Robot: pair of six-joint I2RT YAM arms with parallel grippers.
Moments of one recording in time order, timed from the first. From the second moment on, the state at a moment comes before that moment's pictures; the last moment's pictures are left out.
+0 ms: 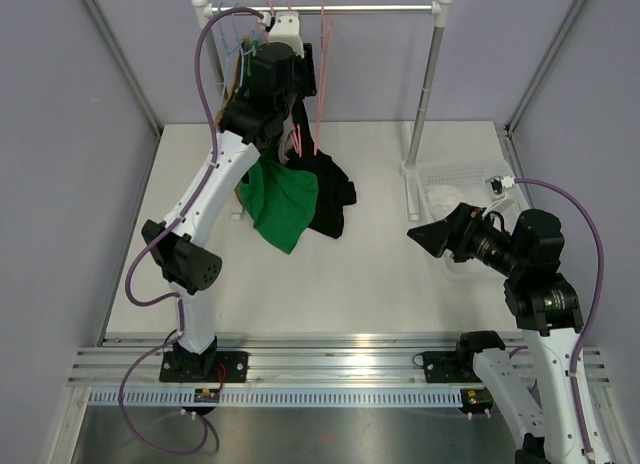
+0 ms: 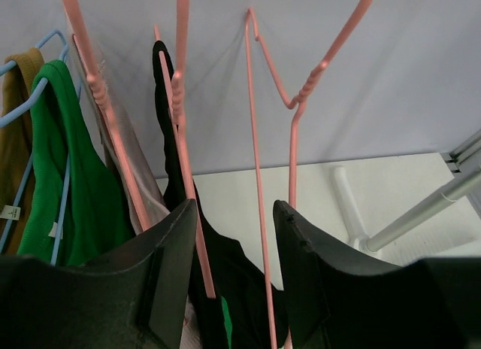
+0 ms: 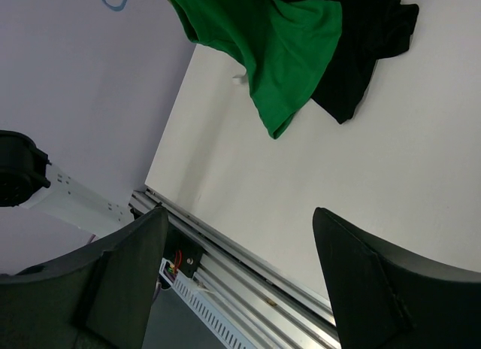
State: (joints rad) left arm -0.52 1.93 2.26 -0.46 -0.31 -0.18; right arm 0.09 0.62 0.95 -0.62 -0.62 0.60
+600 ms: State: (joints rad) left arm -0.52 1.95 2.27 -0.45 -0.34 -0.11; right arm 0.09 0.65 0.95 -0.59 -0.65 0.60
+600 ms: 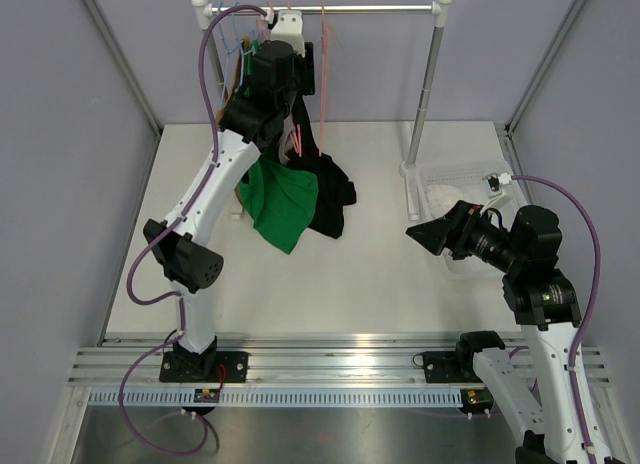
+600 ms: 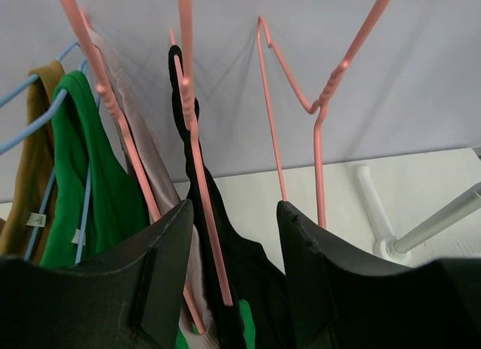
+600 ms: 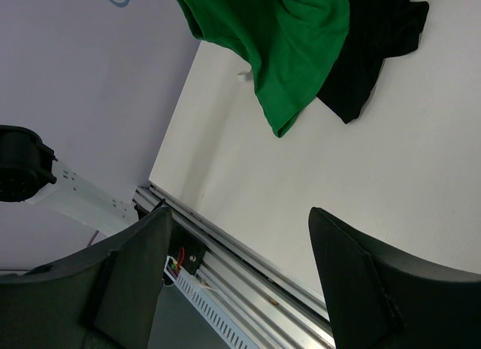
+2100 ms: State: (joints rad) left arm -0.49 1.90 2.30 -0.49 -0.30 -0.19; right arm 0.09 0.66 0.95 -0.57 -0.68 0.60
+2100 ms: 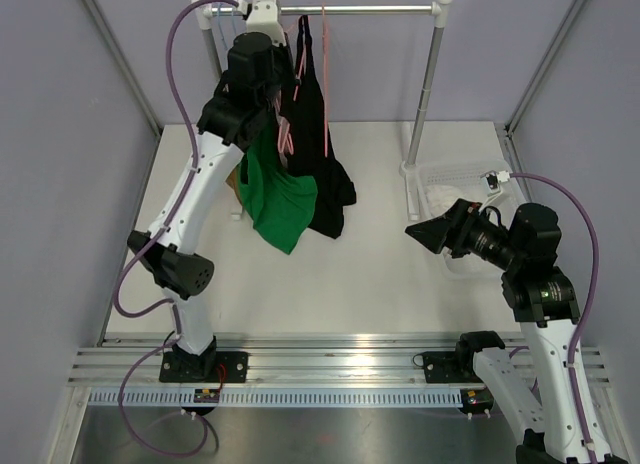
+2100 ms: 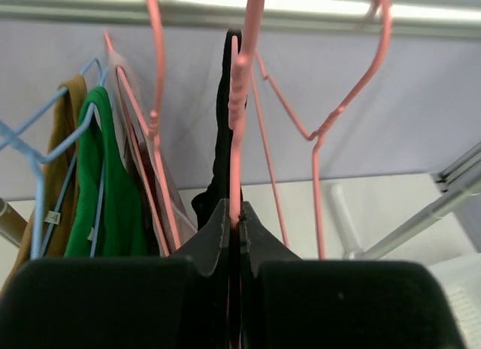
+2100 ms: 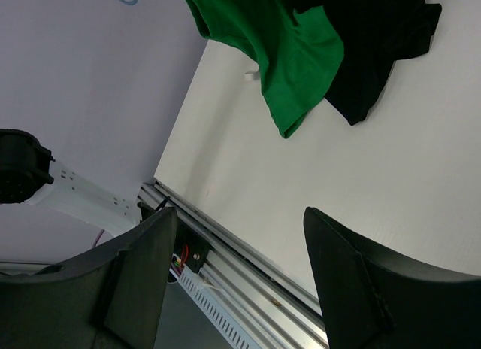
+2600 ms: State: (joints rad) left arm -0.55 1.52 1.91 -0.51 -0.23 -0.40; right arm 0.09 0.66 0.96 -0.58 -0.67 0.59
